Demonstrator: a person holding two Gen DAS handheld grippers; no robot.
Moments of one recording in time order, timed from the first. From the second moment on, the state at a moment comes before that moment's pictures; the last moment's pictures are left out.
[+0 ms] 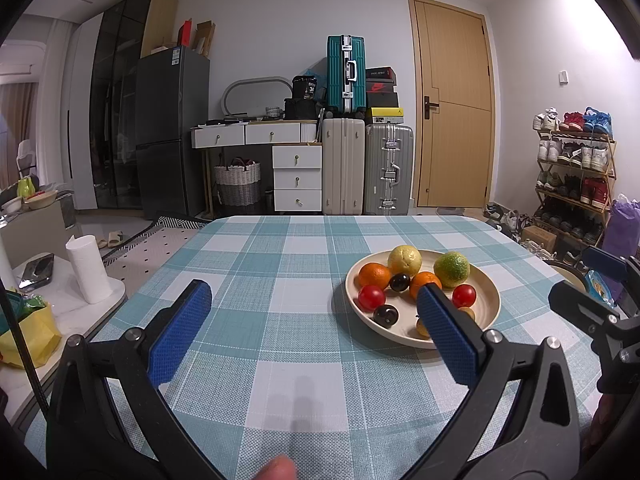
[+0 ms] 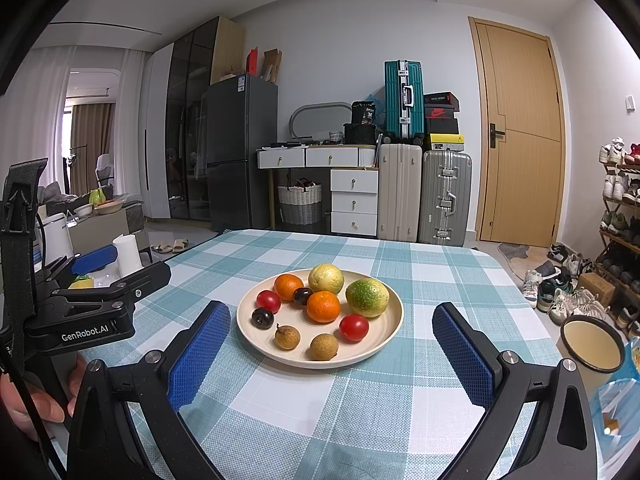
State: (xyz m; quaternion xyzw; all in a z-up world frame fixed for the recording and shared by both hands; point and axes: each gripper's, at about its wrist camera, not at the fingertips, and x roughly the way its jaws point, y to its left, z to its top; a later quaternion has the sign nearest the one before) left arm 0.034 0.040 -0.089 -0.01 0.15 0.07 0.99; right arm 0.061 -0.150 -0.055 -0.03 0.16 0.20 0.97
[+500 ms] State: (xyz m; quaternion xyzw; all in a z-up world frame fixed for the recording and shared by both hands) left arm 0.035 0.040 -0.090 -0.01 0.15 0.07 0.99; right arm 0.060 -0.150 -0.055 -0.03 0.16 0.20 0.97
